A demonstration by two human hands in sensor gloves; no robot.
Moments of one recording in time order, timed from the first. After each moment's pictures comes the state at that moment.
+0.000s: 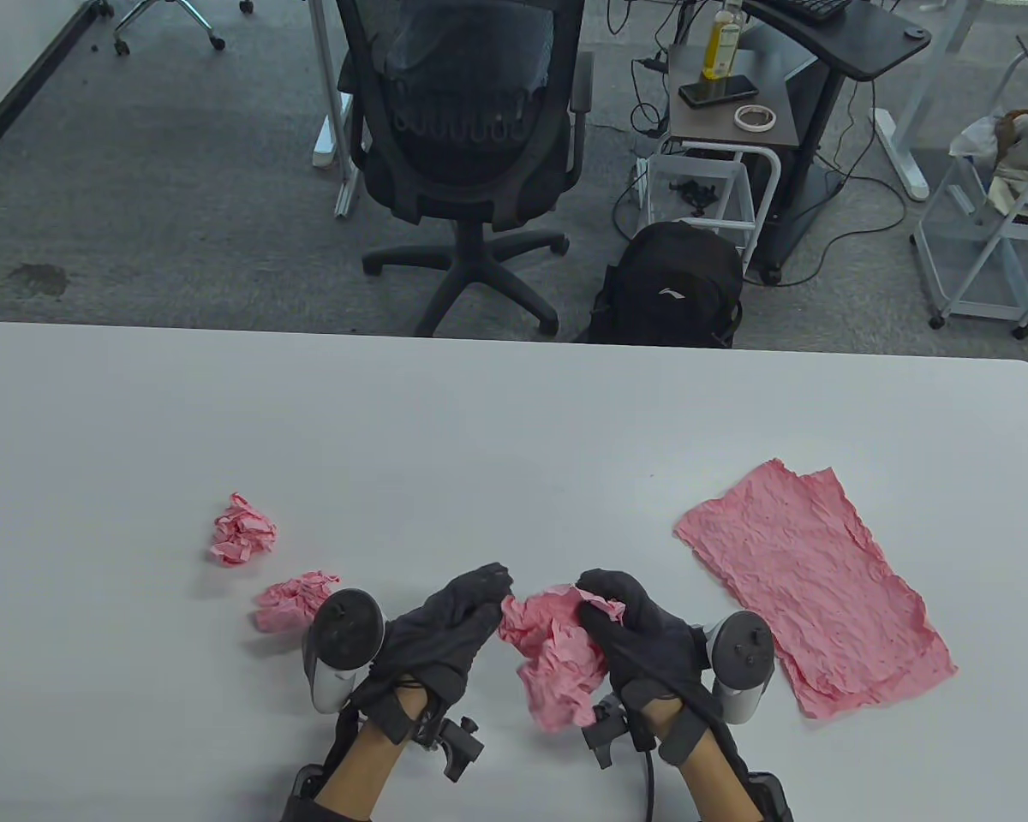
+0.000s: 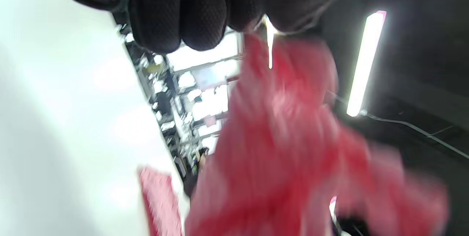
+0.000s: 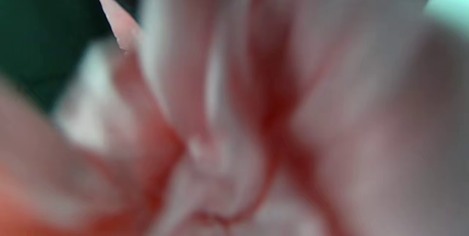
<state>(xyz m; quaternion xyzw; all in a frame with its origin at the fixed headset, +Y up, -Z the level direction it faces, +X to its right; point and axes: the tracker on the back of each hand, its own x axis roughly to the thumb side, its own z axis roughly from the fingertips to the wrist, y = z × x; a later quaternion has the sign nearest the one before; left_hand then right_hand) -0.141 -0.736 -0.288 0.02 -0.20 0.59 0.78 0.154 -0.733 -0.289 0.19 -0.12 0.75 0.62</state>
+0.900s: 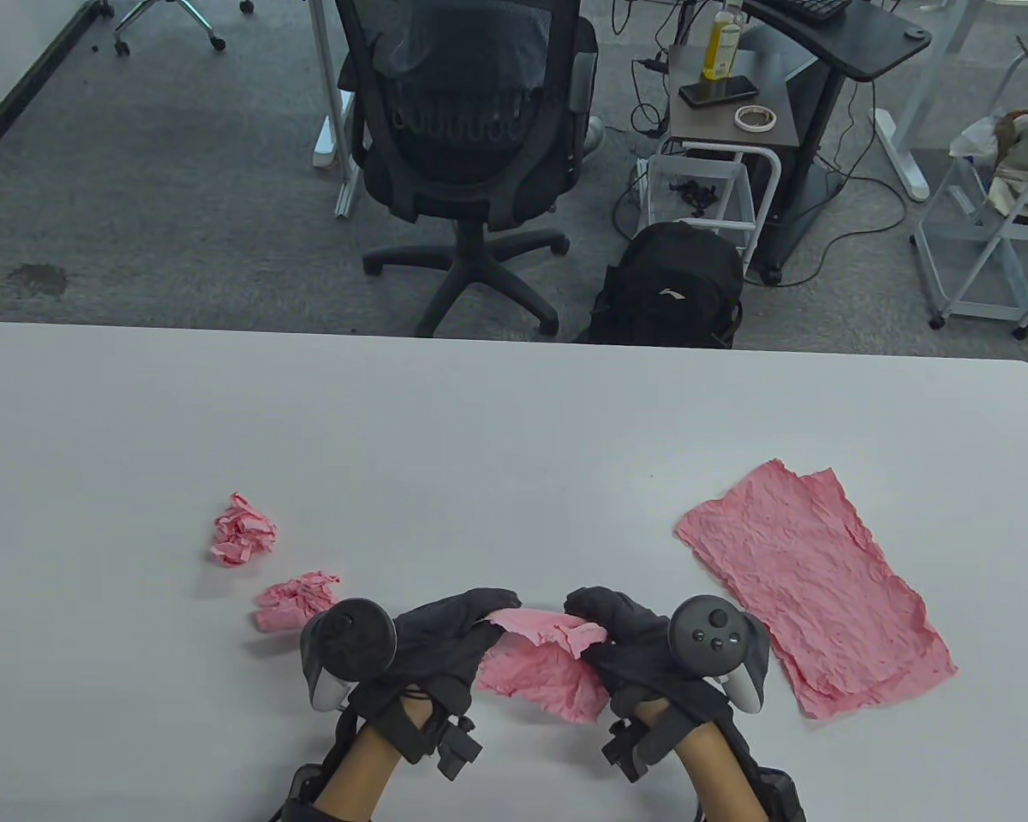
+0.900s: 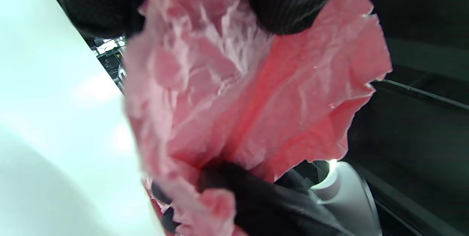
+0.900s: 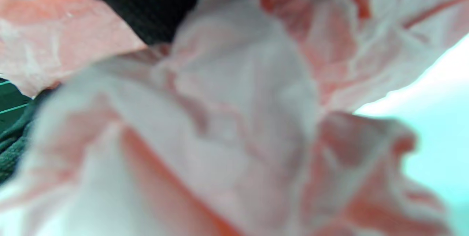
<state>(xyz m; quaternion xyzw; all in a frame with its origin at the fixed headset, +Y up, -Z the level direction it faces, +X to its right) -0.133 -0.724 -0.283 0.04 -0.24 0.53 0.81 0.149 -0.738 -0.293 0.17 0.02 0.87 0.46</state>
